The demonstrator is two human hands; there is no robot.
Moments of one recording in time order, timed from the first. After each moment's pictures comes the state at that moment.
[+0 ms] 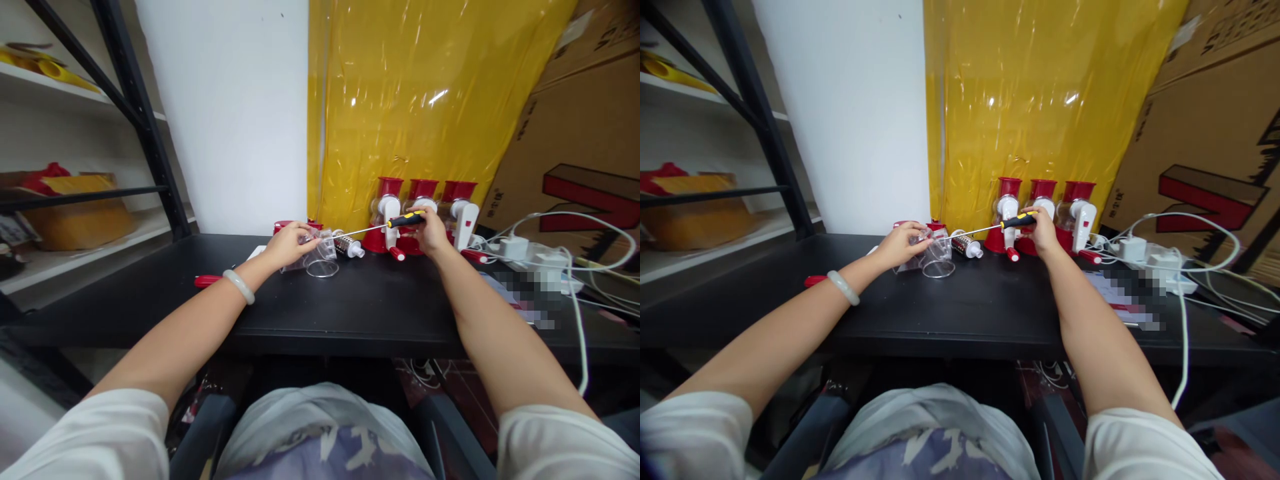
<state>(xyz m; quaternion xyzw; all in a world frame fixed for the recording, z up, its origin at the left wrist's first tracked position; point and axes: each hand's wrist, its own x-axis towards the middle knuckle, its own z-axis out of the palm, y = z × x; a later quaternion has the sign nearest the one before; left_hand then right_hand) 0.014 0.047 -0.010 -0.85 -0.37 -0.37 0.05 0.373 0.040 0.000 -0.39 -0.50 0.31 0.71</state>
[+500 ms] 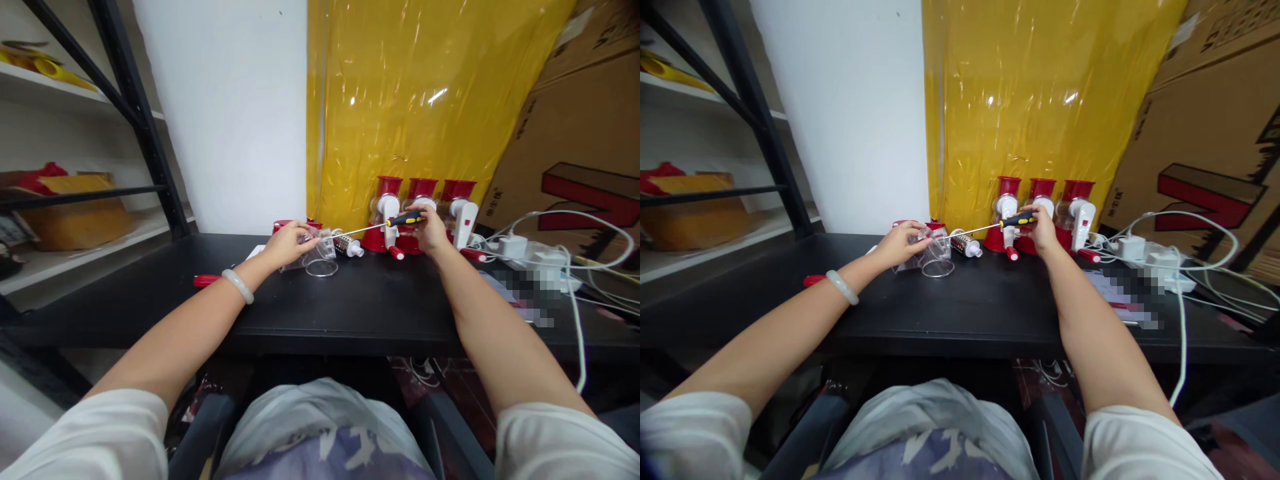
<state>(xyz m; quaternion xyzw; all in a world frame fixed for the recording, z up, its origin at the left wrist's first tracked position) 0.014 0.046 -0.010 -0.85 -0.36 -0.37 0.05 0.378 0.042 -0.002 -0.37 -0.51 0.32 0.71</state>
